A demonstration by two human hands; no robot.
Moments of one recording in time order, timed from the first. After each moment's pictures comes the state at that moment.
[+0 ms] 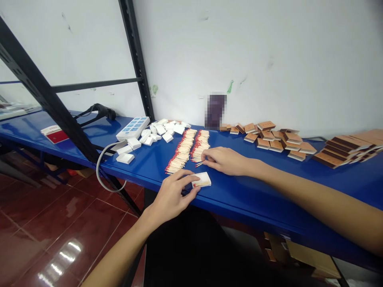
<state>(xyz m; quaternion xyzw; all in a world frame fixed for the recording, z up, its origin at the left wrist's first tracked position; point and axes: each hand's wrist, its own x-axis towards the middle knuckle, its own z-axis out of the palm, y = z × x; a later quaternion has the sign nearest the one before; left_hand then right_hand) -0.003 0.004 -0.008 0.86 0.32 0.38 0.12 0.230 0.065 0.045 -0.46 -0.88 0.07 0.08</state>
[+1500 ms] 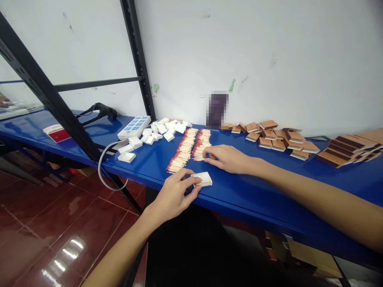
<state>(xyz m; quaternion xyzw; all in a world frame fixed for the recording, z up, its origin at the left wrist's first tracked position) -0.005 0.001 -0.001 0.89 0.31 0.33 0.09 0.234 0.068 0.041 -0.45 -0.89 0.04 0.09</state>
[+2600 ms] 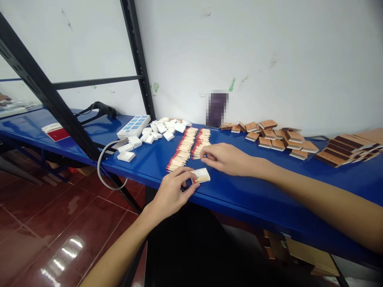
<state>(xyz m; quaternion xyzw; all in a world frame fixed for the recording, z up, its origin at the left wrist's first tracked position) -0.004 0.003 -0.004 0.85 0.34 0.38 0.15 0.220 0.048 0.062 -0.42 -0.89 0.07 0.13</state>
